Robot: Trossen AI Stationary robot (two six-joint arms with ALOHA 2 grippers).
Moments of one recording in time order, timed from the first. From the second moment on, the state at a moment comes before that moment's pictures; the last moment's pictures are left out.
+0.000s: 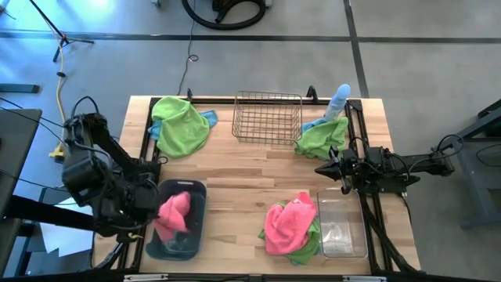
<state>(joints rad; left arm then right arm) -1.01 1.30 1.61 -1.47 -0.27 -0.95 0.09 0.01 0.01 0.02 -0.04 0.29</state>
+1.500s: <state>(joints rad) -0.82 1.26 0.77 -0.80 -0.19 -0.68 0.09 0.01 0.01 0.02 -0.04 0.29</state>
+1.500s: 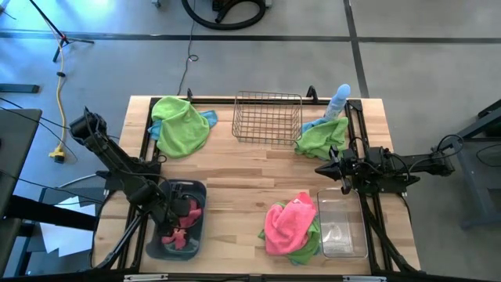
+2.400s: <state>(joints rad) -0.78 1.26 0.90 -0.96 -0.01 -0.66 0.09 0.01 0.01 0.02 -0.04 0.29</state>
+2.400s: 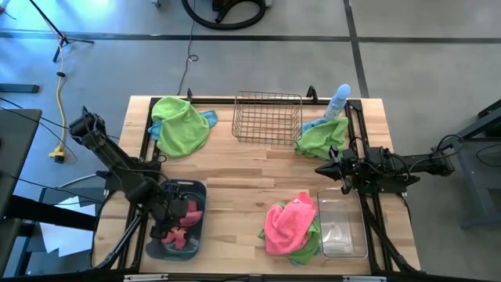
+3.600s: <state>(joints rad) -0.28 1.26 1.27 -0.30 -0.29 -0.12 0.09 0.01 0.01 0.02 -0.04 0.29</state>
